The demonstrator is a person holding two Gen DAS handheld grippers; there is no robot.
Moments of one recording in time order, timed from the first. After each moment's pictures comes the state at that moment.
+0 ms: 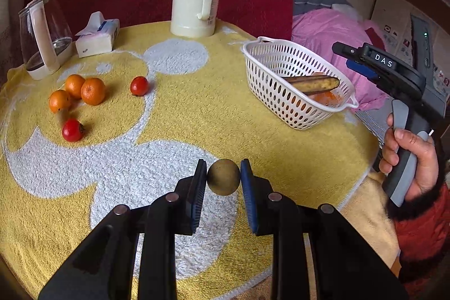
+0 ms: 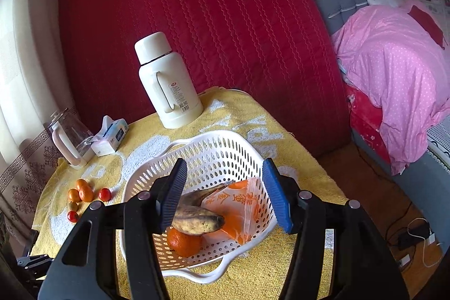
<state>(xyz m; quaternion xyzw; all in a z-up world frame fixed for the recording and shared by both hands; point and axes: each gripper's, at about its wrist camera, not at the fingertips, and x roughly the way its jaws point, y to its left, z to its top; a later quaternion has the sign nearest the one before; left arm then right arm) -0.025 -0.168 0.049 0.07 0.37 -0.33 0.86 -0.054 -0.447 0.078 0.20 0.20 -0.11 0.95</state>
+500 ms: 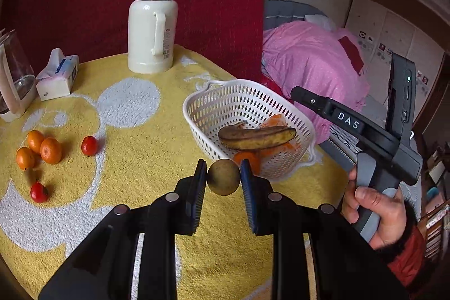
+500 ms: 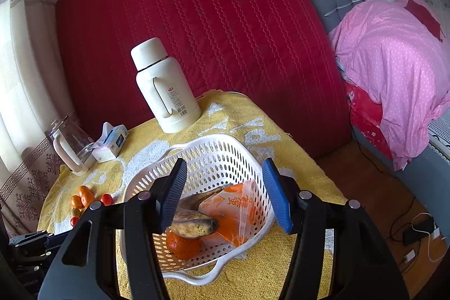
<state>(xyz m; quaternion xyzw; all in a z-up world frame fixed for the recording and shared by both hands) -0.009 -0.233 0.092 0.06 0.34 -0.40 0.85 -0.056 -0.454 0.078 0.21 0.20 -0.12 0.95</state>
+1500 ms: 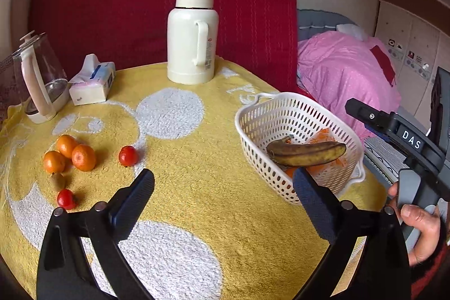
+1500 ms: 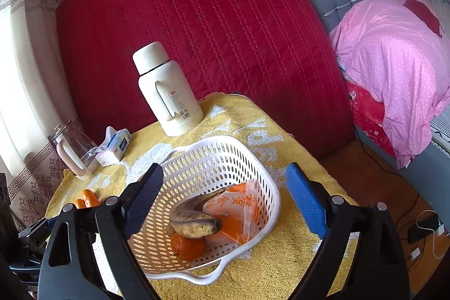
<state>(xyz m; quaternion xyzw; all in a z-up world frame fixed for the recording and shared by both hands) 0.011 -0.212 0.080 0.06 0.31 -0.31 0.90 -0.058 -0.454 0.077 0.22 0.19 -0.11 0.95</state>
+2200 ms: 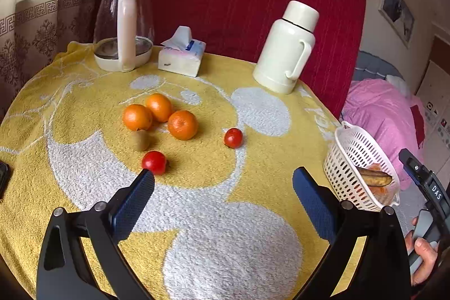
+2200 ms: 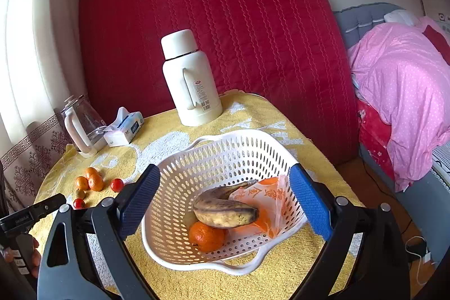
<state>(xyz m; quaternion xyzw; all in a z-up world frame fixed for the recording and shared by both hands) 0.038 -0.084 0.067 -0.07 0.33 -0.19 0.92 -0.053 -0.410 0.084 0.15 0.19 -0.08 0.97</state>
